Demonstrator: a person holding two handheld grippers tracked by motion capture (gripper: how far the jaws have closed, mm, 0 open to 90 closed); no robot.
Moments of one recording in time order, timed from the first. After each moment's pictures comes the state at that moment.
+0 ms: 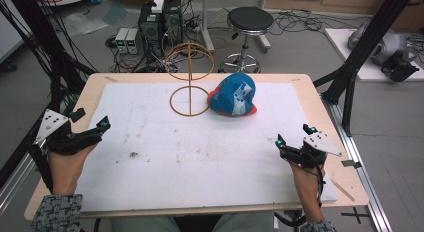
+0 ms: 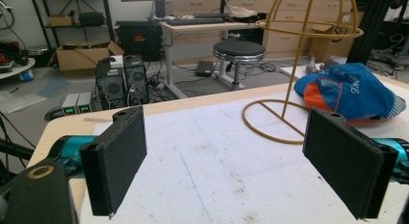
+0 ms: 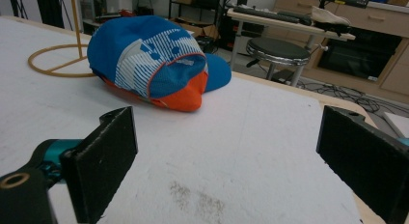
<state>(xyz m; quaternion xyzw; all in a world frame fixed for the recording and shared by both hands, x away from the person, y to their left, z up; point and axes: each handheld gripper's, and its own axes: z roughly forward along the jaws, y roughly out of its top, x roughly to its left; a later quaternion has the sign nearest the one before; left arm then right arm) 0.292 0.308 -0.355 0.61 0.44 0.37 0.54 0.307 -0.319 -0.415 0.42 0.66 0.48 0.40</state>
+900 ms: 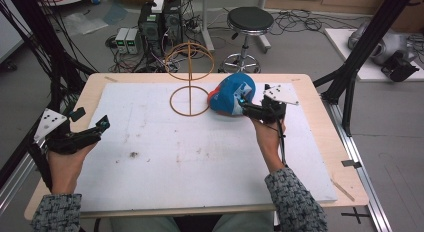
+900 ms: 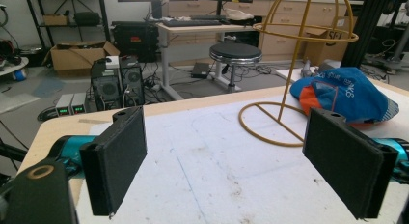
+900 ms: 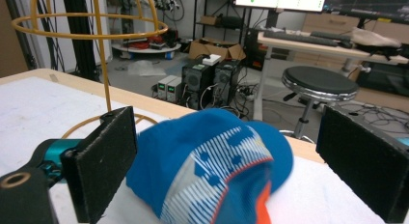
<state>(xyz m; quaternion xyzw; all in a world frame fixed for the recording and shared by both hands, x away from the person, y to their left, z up) 0.294 0.312 -0.355 0.61 0.44 0.36 0.55 0.410 -0.215 -0.360 0.39 0.66 0.53 0.38</state>
